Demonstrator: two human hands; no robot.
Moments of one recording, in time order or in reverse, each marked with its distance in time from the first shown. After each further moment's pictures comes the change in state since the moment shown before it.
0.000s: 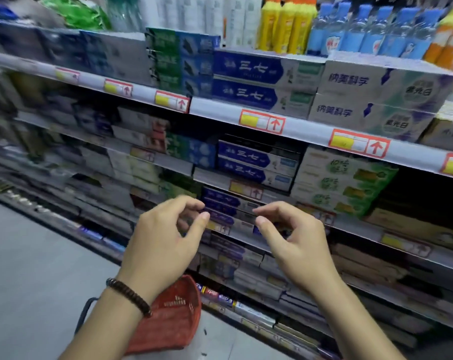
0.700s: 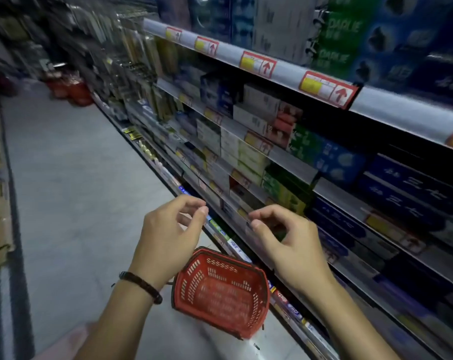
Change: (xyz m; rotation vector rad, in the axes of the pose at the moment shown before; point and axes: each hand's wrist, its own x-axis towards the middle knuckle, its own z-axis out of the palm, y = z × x) left_hand 0.023 -0.157 -0.085 0.079 0.262 -0.472; right_hand 0.104 -0.018 0.217 0.196 -0.453 -0.060
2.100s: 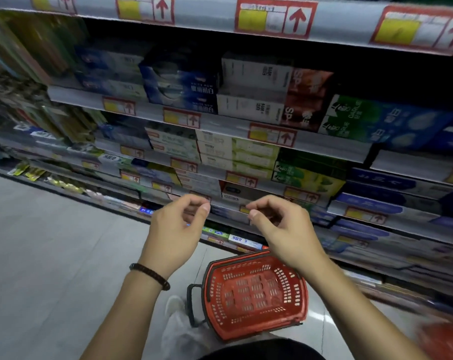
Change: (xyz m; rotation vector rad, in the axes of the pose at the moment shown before) left_hand 0.274 -0.168 0.016 -0.043 -0.554 0.198; right_hand 0.163 0.033 0.184 0.022 0.335 0.420
